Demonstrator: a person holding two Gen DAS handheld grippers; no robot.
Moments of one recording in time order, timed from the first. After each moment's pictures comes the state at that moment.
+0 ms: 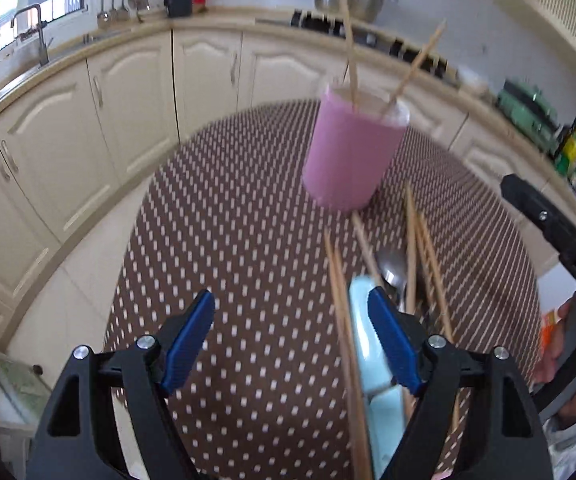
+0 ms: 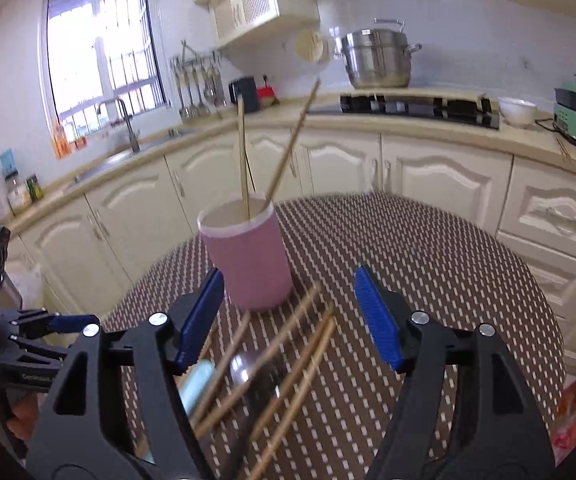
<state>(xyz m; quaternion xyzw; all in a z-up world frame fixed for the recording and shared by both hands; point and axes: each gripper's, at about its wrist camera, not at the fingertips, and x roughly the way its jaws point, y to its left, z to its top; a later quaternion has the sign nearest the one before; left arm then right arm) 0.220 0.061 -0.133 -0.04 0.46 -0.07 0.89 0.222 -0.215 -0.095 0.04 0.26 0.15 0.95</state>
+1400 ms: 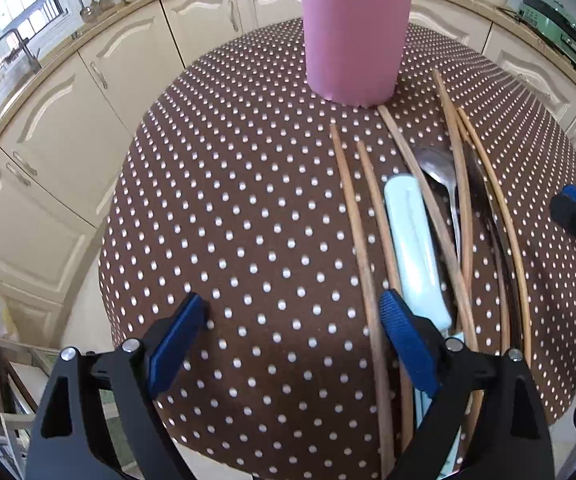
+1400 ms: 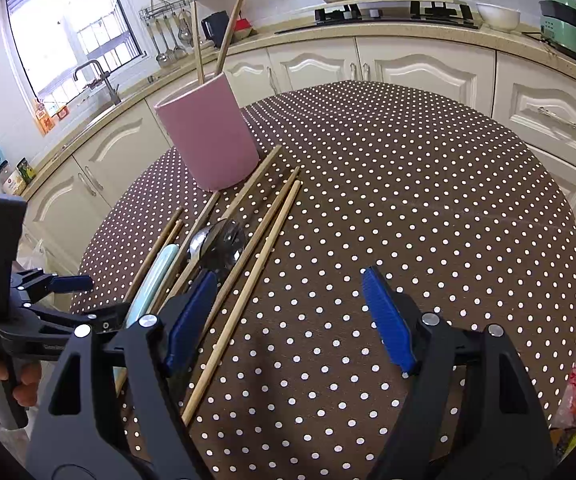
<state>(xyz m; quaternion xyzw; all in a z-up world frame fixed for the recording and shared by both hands) 0.228 0.026 -0.181 0.07 0.54 -0.02 0.84 0.206 -0.247 -0.159 0.08 0.39 0.14 0.91</state>
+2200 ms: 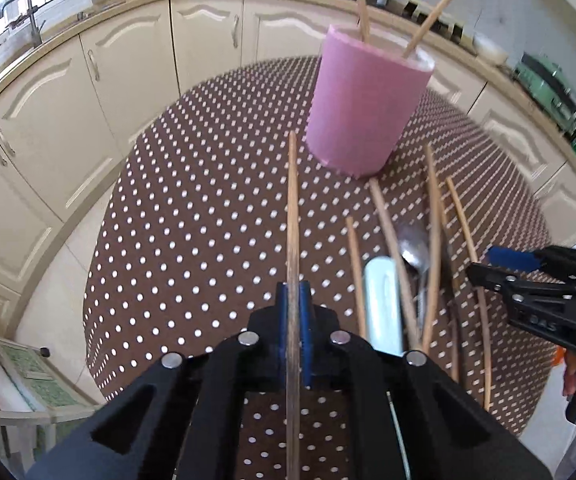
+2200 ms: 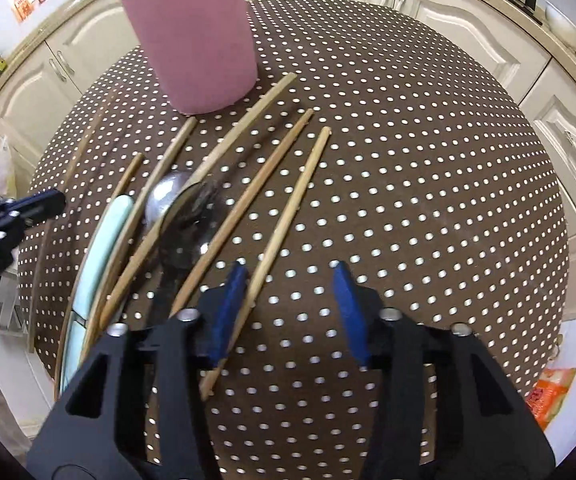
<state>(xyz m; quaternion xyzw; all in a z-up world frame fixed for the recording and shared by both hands) 0.256 0.042 -0.148 -0.04 0.50 -0.06 0.86 0.283 -0.194 -0.170 -0.07 0.56 0.13 0.82</state>
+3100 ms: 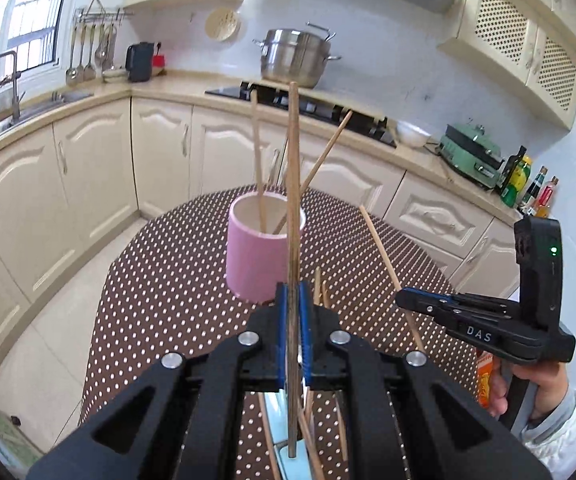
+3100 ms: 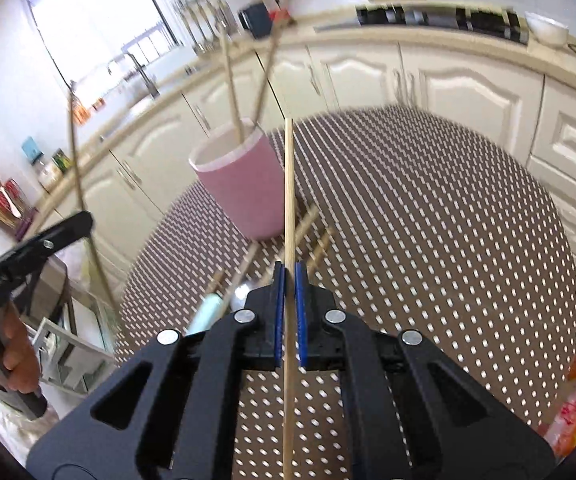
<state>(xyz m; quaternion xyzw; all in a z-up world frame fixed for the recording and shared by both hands) 0.216 0.011 -0.042 -0.06 0.33 -0.15 0.93 0.251 -0.284 -0.078 0.10 0.37 0.24 0.89</state>
